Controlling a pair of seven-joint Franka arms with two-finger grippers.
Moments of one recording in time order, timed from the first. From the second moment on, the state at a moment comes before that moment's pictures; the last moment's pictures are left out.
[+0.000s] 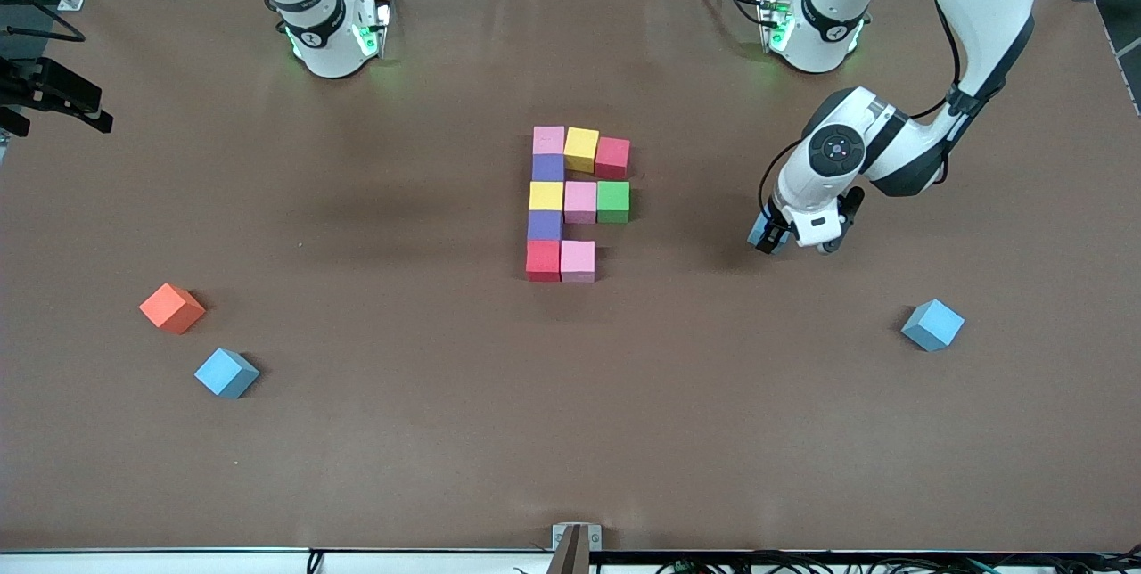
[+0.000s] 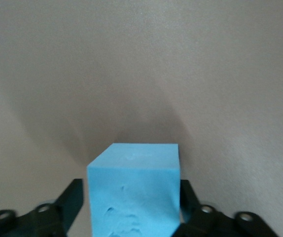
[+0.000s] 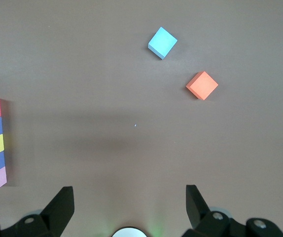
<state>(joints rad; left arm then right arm) 0.53 0.41 -0.83 -2.37 0.54 2.44 -1.77 -0.01 -0.07 -0.05 -1.54 0.00 1.42 -0.10</state>
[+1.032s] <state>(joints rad) 0.15 0.62 -0.83 -1.93 0.52 2.27 -2.35 -0.01 -0.08 -0.05 -1.54 0.00 1.40 -0.02</state>
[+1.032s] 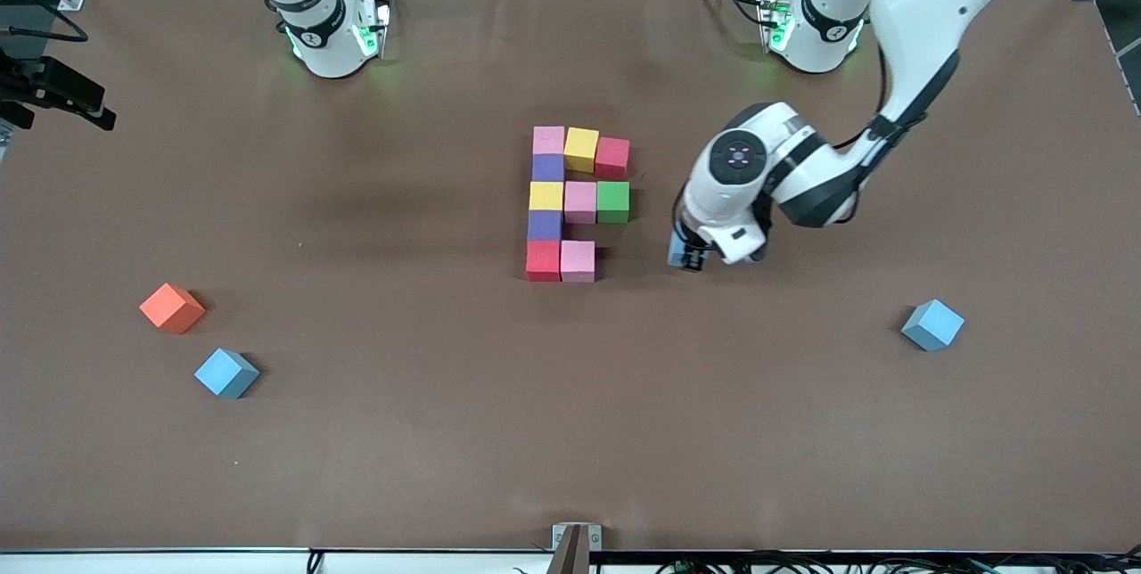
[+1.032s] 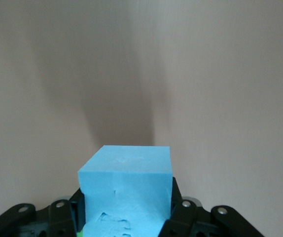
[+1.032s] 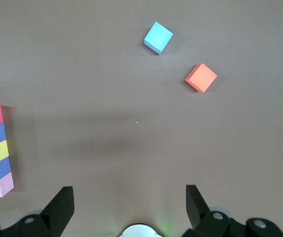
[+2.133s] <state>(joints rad) -0.22 0.79 -0.61 -1.66 0.52 2.26 -2.63 -0.01 -0.08 -0.04 -1.54 0.02 1.40 -0.05</state>
